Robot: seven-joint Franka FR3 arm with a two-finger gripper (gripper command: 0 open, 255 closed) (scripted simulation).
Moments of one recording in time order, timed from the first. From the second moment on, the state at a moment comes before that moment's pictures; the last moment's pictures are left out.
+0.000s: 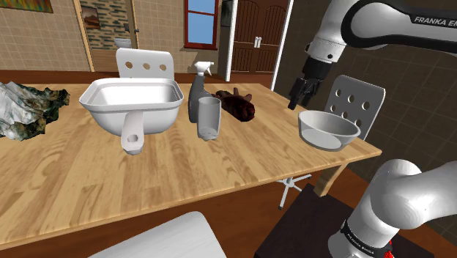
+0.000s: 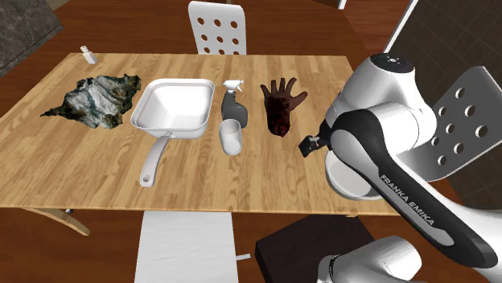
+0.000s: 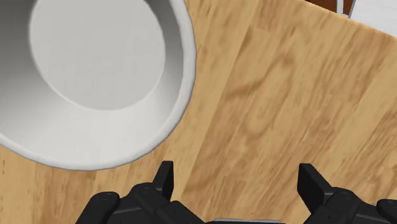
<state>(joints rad) -0.02 -0.79 0.00 -2.31 0.05 1.66 0.08</state>
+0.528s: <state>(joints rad) 0.06 -0.62 -0.10 -2.25 0.07 1.84 -0.20</state>
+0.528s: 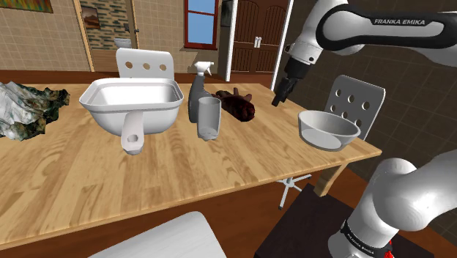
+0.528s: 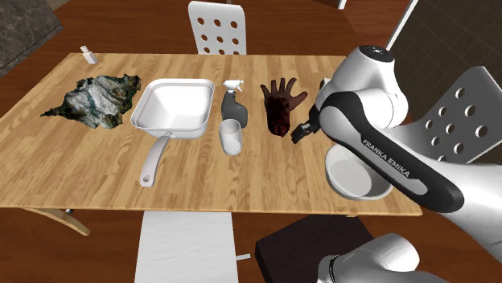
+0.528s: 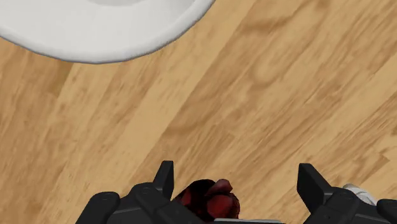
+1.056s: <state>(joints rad) 0.20 -0.35 -0.23 -2.07 0.20 1.98 -0.60</state>
